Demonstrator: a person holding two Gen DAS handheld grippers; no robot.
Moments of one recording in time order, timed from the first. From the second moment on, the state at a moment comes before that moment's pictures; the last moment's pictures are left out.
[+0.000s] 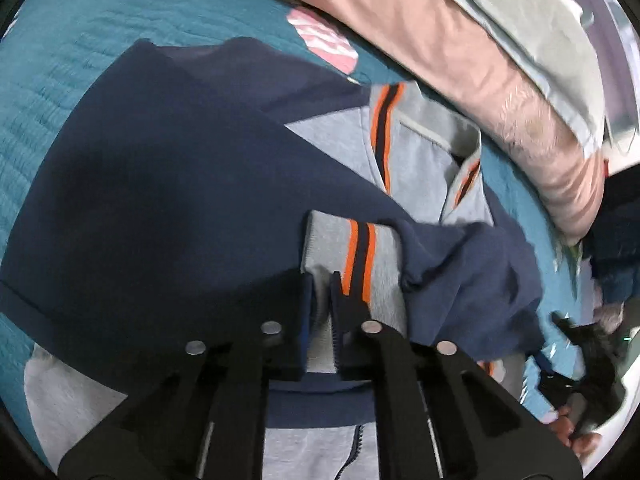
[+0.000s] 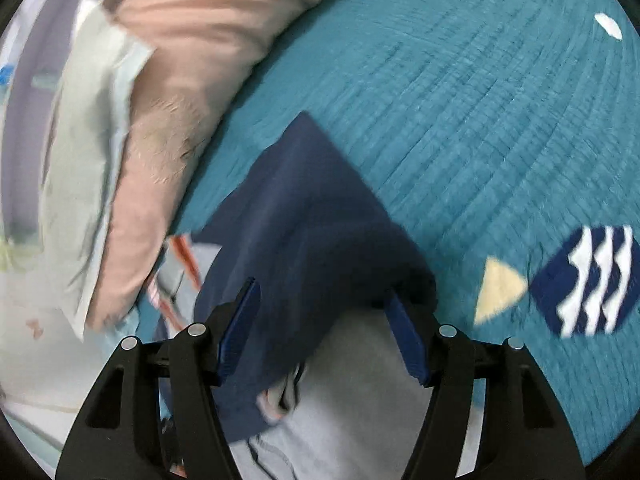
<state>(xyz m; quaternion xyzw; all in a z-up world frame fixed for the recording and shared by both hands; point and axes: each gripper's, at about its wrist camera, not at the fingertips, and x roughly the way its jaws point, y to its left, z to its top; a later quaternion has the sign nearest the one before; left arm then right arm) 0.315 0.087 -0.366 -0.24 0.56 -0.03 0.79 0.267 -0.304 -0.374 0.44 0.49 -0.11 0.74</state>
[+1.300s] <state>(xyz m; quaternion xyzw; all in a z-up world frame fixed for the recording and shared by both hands) 0.315 0.034 -0.361 -0.07 0.50 -0.01 0.86 0.279 -0.316 -0.374 0.18 0.50 -0.12 0.84</state>
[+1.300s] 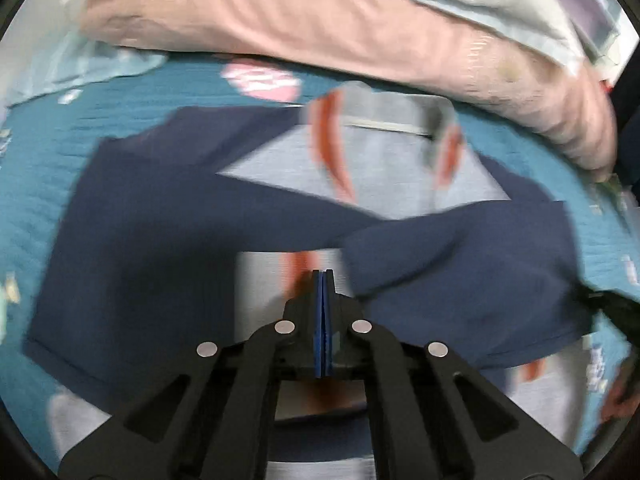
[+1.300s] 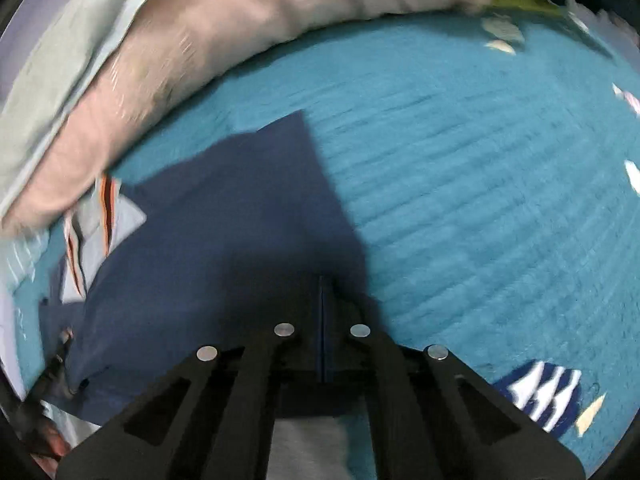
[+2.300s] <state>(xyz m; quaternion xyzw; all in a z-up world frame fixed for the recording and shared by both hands) 0.347 0.022 -0.350 -0.07 0.42 -0.02 0.90 0.307 -0.355 -0.341 0.14 0.45 -0.07 0.88</state>
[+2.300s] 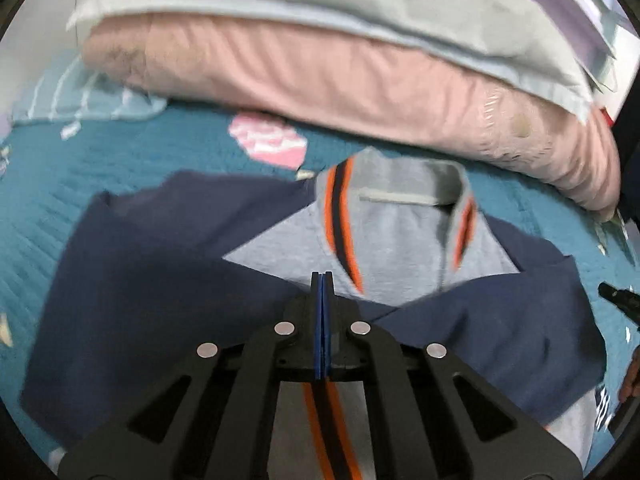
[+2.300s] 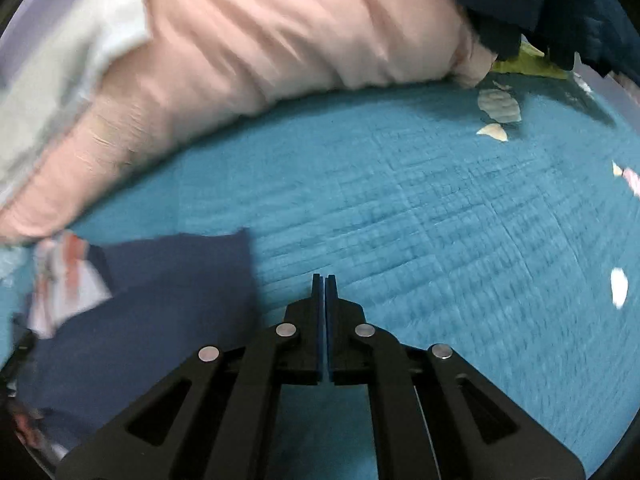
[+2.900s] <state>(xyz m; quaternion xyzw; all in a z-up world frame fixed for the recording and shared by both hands) 0.279 -0.015 -0.365 -0.07 0.44 -0.16 0.88 0.258 -0.326 -0.357 0.16 0.50 -0.05 0.85</state>
